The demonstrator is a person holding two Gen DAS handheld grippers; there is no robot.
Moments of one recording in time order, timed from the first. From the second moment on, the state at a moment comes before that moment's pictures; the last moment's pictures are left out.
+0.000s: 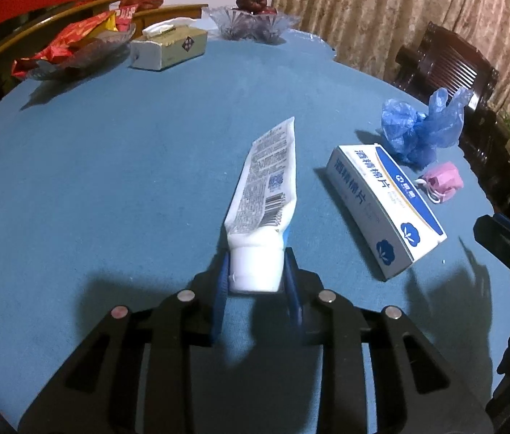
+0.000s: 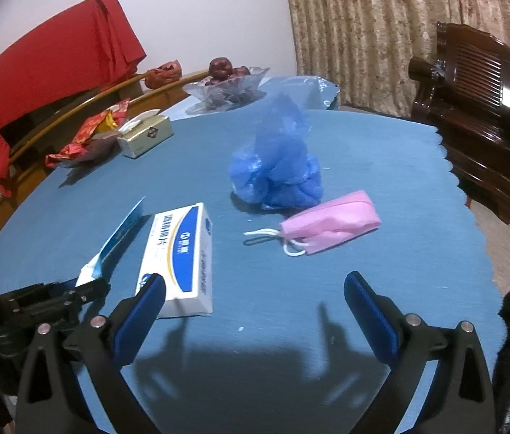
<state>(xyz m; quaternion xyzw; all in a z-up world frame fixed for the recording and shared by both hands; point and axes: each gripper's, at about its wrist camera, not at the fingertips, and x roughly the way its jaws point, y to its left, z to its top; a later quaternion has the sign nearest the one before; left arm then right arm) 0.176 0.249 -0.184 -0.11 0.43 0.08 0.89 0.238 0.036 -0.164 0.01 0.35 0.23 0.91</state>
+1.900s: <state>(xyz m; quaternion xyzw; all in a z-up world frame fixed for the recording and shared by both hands) 0.155 0.251 -0.139 -0.11 0.37 0.09 0.92 0.234 0.089 -0.156 -0.03 0.37 0.28 0.89</state>
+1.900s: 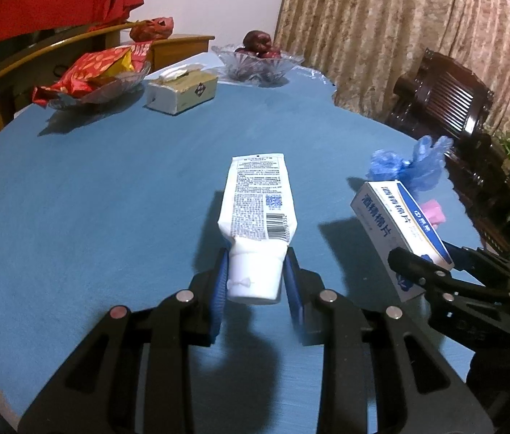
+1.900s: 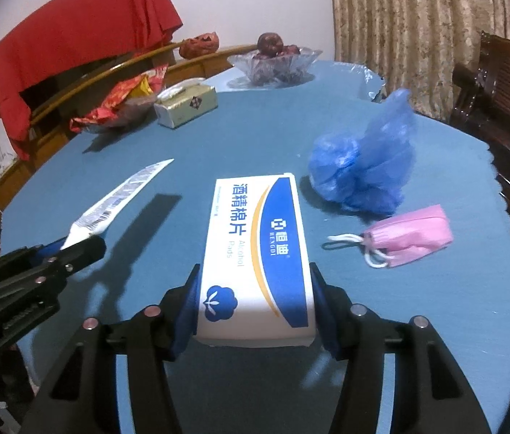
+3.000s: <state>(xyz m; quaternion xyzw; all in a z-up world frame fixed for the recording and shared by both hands) 0.143 0.029 -0.058 -0.05 0.31 -0.10 0.95 0.137 -0.162 -0.064 0.07 0.27 0.11 0.95</state>
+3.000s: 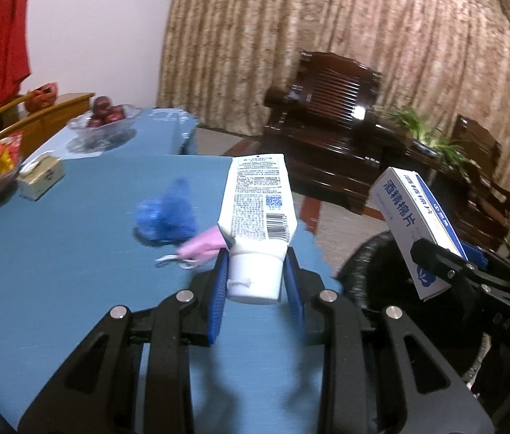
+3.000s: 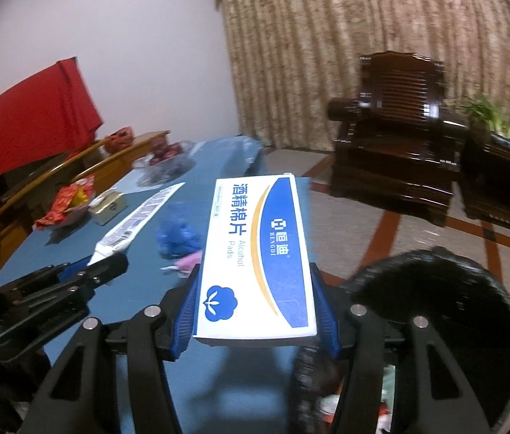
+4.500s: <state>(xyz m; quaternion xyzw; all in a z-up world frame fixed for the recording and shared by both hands) 0.170 -0.100 -0.088 0.00 0.33 -0.24 0.91 0.094 -0.318 -0.109 0.12 0.29 -0.08 0.95</state>
